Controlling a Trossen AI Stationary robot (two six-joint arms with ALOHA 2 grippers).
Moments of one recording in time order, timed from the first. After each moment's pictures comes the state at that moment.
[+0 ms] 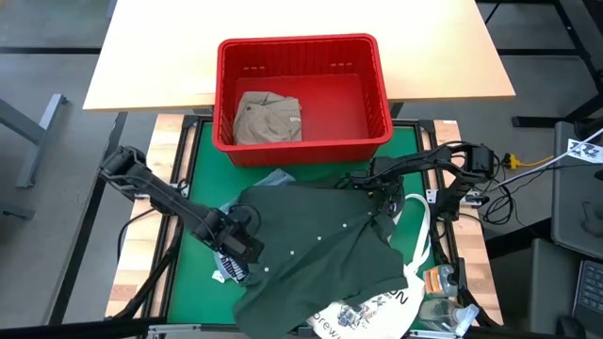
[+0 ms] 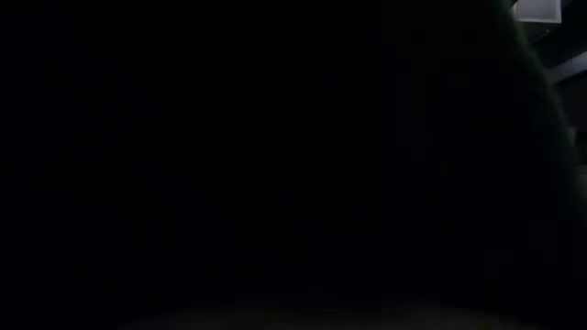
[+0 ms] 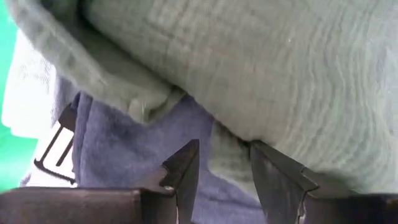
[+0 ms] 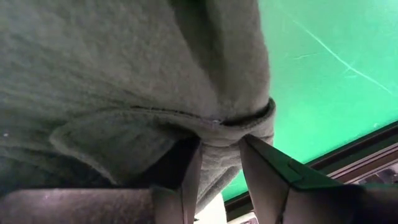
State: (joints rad) left arm -0.52 1.53 1.13 -1.03 -0.20 -1.59; right arm -0.26 1.71 0.82 -1.09 0.23 0.18
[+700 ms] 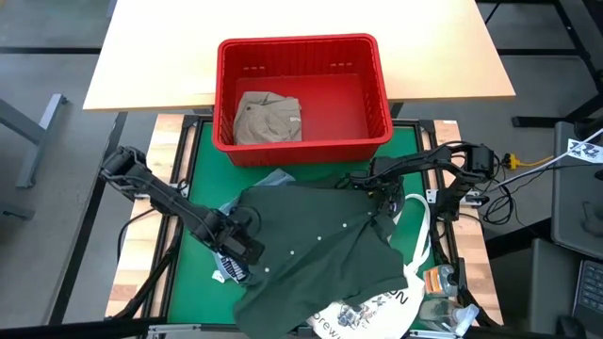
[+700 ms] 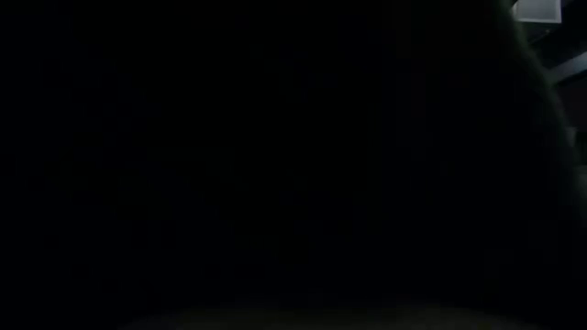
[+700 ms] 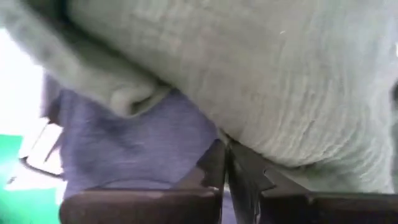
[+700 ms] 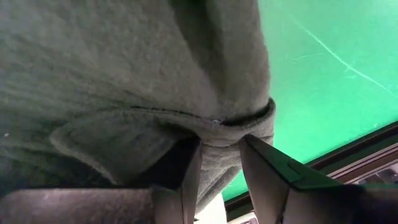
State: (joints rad) left arm -0.53 1.53 1.13 -1.01 -0.19 -1.59; right arm -0.26 1.71 0.82 -1.09 0.23 0.18
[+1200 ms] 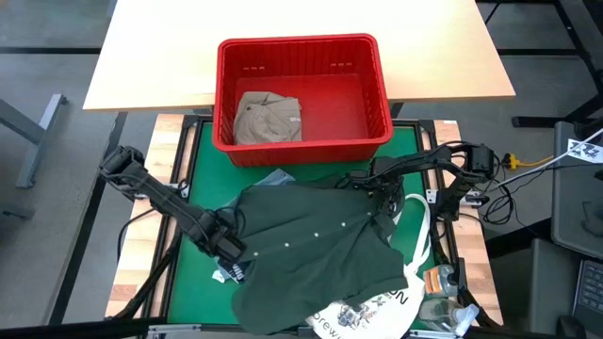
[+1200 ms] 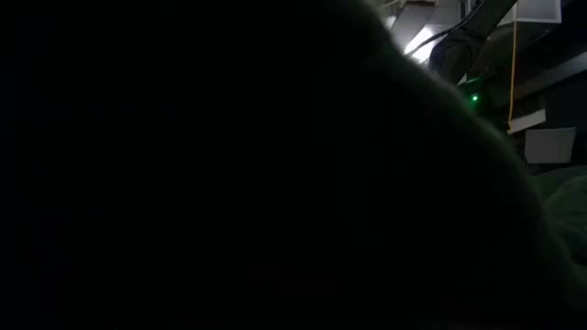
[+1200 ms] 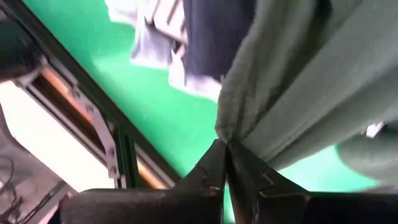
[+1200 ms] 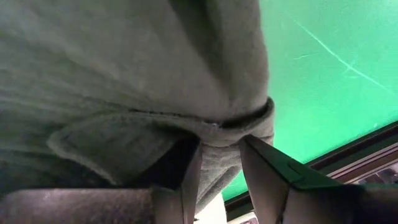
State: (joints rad) left arm -0.57 1.52 1.20 -1.36 0.16 -1.56; right arm -0.26 1.71 0.82 -1.10 0.23 0.18
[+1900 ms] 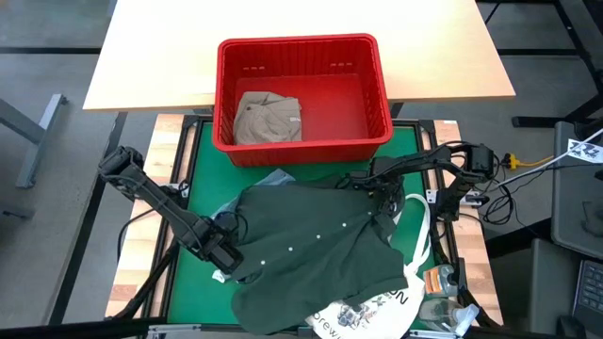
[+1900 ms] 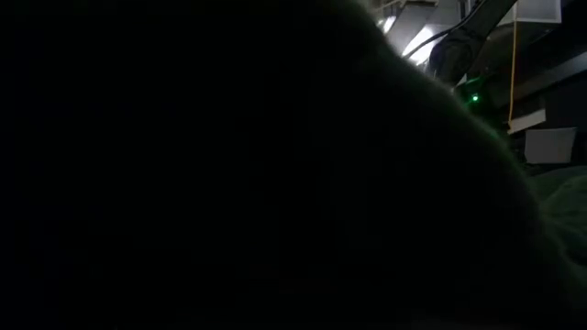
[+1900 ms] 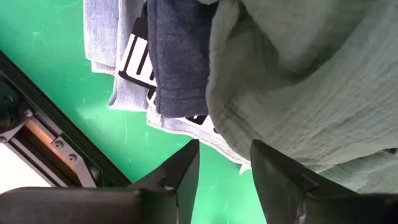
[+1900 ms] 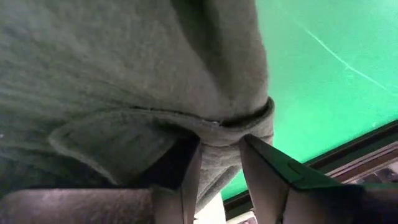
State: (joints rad) left arm -0.63 1.52 1.20 -1.29 -0.04 -1.55; right arm -0.26 1.71 0.82 -1.11 0.24 0.18
